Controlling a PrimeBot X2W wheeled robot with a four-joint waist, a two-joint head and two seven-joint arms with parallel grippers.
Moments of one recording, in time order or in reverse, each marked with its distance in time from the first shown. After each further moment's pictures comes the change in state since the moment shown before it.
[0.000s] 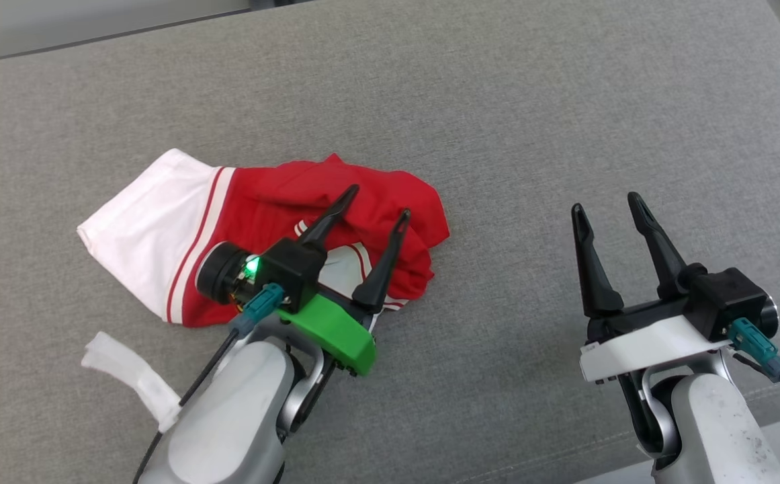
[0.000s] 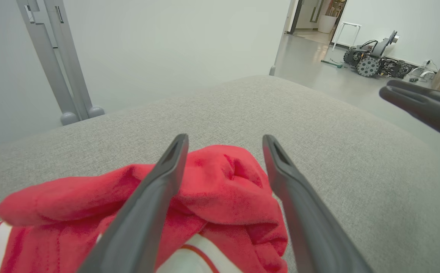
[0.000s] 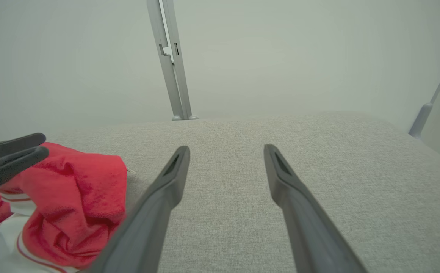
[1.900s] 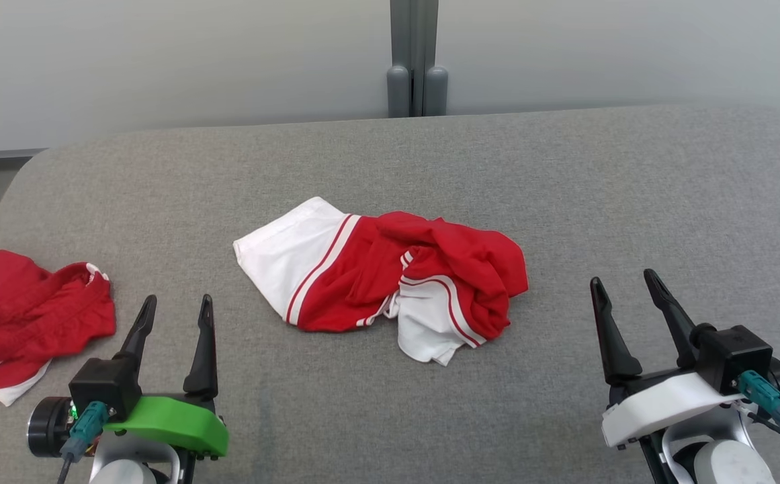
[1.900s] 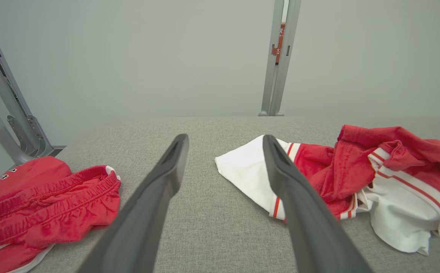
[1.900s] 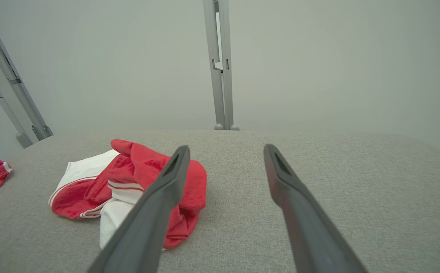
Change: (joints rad) left arm 0.377 0.200 0.271 -0.127 -0.108 0.195 -0.072; right arm 0.186 0.001 -0.050 -0.066 -0.012 0.000 0.106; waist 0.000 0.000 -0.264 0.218
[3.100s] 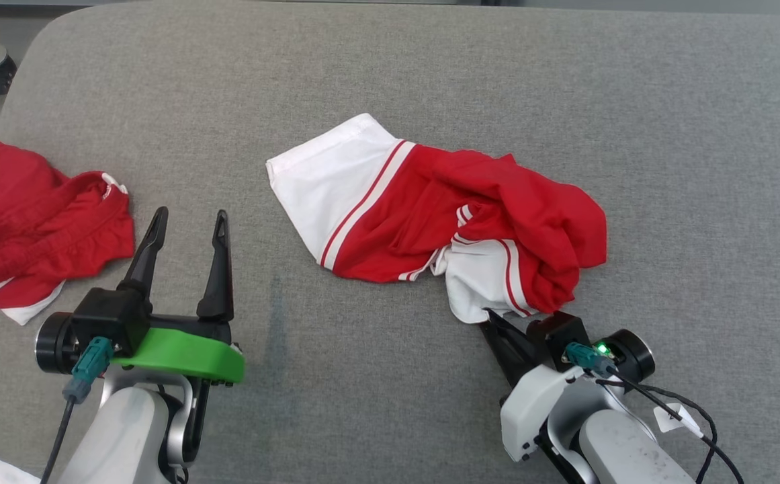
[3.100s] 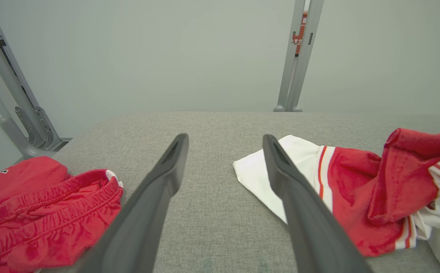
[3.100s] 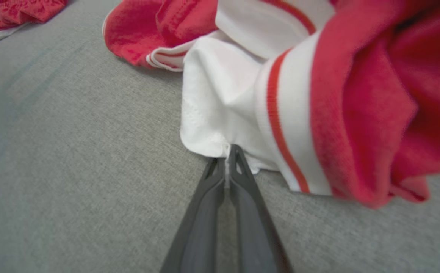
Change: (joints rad) left arm -0.171 -0.047 -0.004 -0.007 0.037 -0.036 -0.023; right arm -0.262 -0.039 0.385 0.426 0.001 0.000 0.048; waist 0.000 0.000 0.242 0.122
